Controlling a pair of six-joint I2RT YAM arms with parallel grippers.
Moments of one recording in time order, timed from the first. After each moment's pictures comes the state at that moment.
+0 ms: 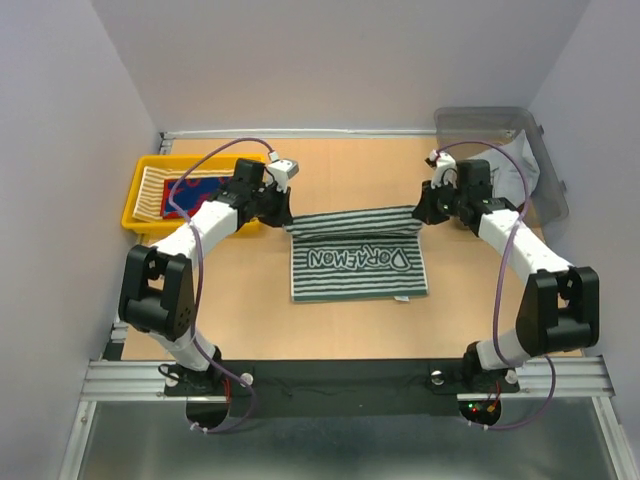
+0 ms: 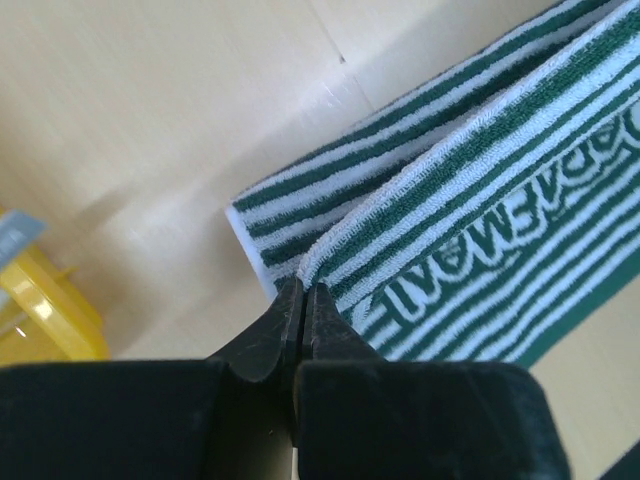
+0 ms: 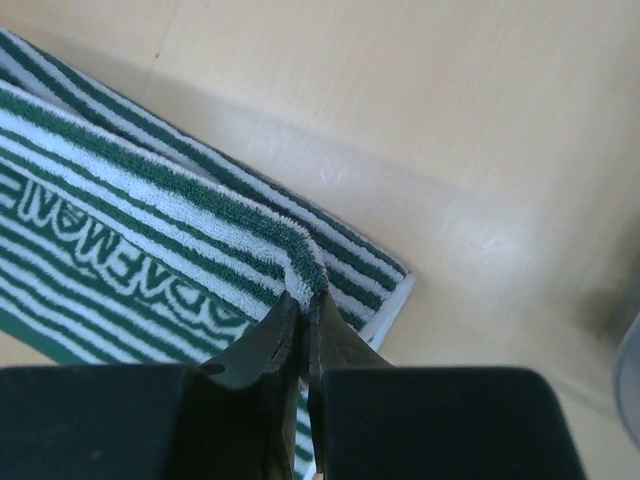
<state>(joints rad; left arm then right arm) -0.31 1.63 1.16 -0.35 0.37 0.05 0.10 1.49 1.07 -0.32 -0.38 -0.10</state>
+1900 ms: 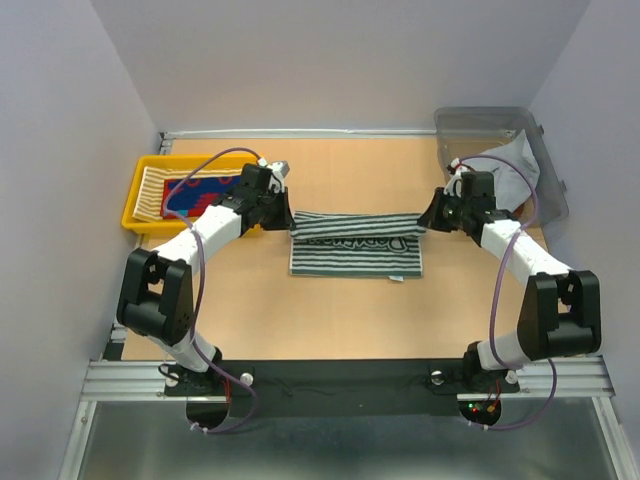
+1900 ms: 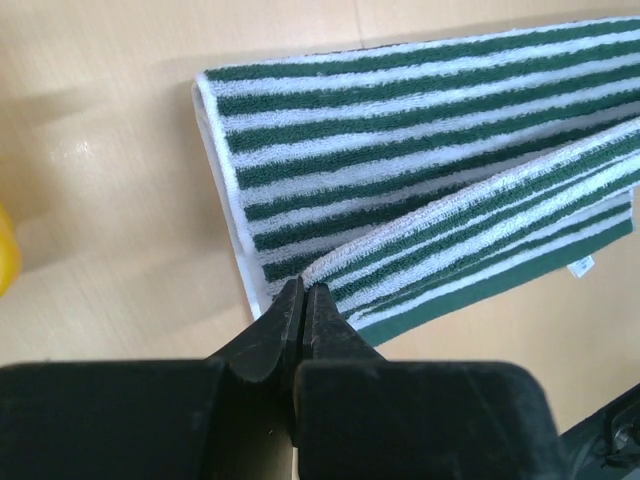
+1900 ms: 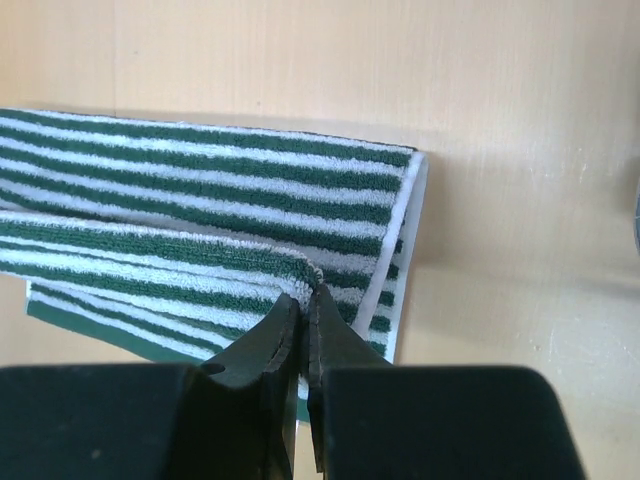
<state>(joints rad) -0.36 1.59 1.11 -0.36 0.23 -0.34 0.07 1.45 0.93 -0.24 -0.27 0.27</state>
